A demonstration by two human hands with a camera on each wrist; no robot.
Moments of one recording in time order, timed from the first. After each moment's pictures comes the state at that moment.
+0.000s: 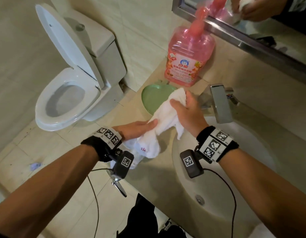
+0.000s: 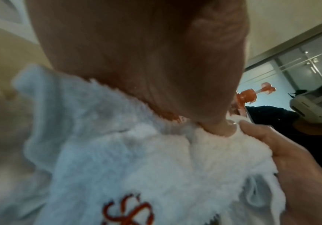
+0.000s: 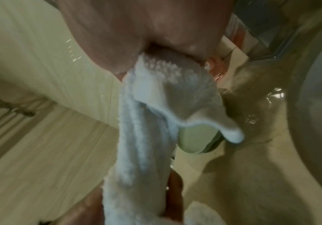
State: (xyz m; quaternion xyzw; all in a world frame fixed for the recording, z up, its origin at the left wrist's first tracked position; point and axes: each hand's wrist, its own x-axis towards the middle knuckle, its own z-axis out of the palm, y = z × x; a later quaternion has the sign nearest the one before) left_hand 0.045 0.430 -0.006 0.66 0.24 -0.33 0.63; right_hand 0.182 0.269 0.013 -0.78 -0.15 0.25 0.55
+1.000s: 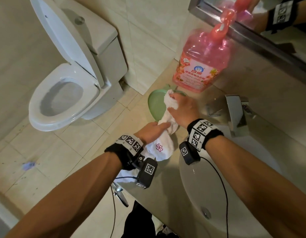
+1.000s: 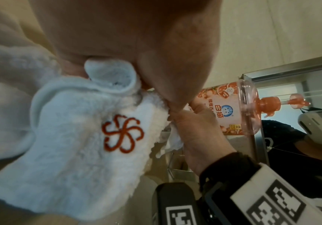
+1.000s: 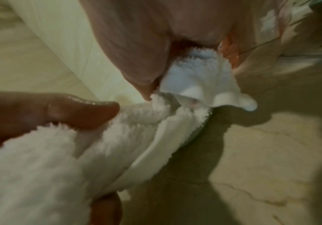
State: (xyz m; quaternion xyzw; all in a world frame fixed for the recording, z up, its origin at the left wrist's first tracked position) left_hand 0.090 0.423 -0.052 0.65 0.36 -0.25 0.62; right_hand 0.225 0.332 -0.051 -0.90 -0.32 0.16 0.25
